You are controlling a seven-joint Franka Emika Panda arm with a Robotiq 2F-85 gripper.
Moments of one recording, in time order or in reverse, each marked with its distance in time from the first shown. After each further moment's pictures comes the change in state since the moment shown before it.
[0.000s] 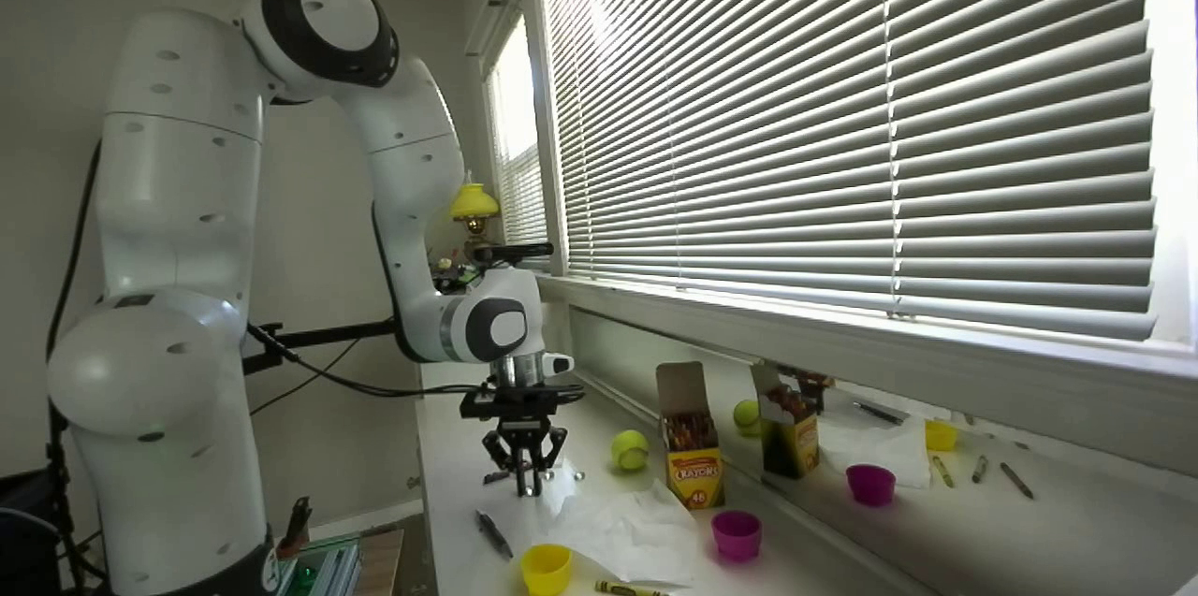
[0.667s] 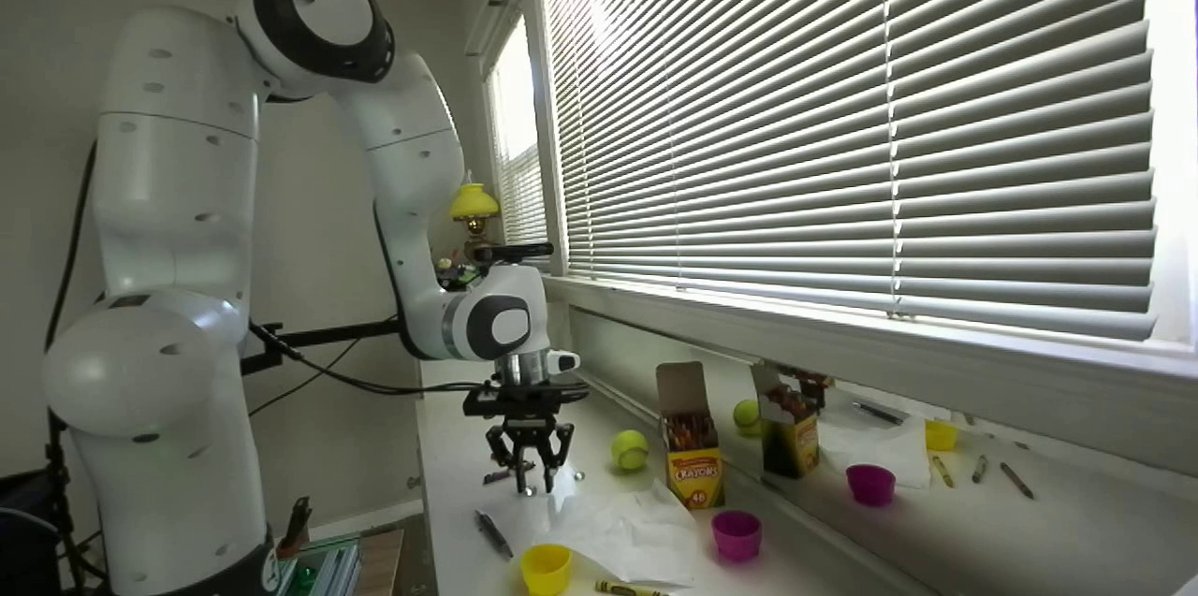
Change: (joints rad) arm -0.030 -0.015 0.006 -0.004 0.024 0.000 -0.004
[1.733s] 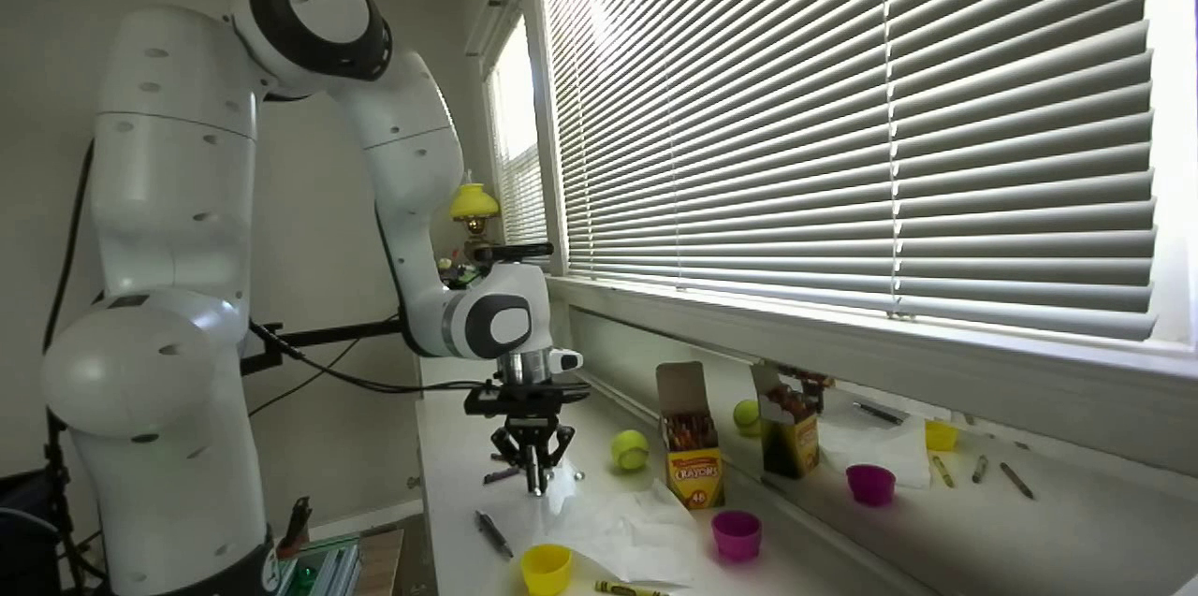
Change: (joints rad) arm -0.005 -0.009 -0.003 -0.002 0.041 0.000 -0.023
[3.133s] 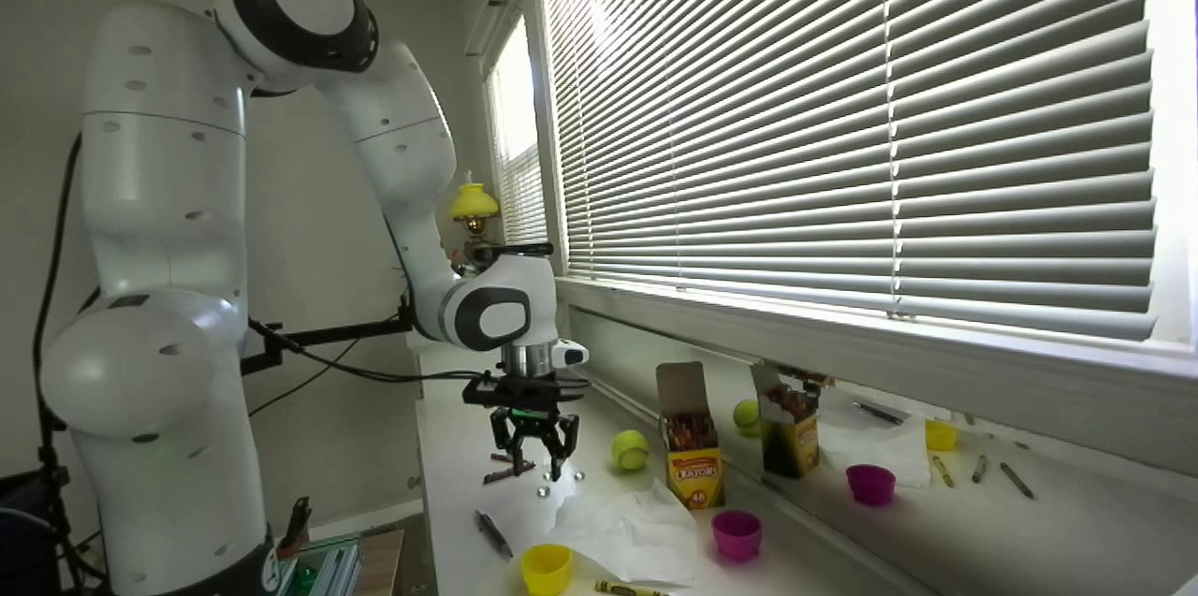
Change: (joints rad) arm 0.002 -0.043 0.012 -0.002 0.241 -0.030 -0.087
